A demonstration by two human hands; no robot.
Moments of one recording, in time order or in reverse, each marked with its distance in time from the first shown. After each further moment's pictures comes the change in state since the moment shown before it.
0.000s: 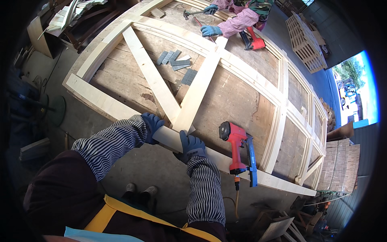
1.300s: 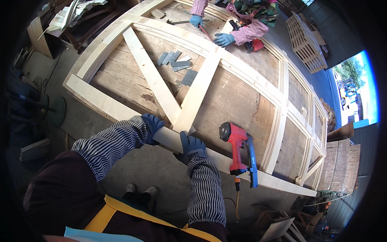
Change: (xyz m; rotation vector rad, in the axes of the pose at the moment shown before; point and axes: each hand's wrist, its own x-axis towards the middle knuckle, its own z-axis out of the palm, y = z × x) left_hand -0.001 0.000 -0.001 0.005 0.007 0.004; right_hand 0.000 0.004 0.006 0.003 -0.020 0.004
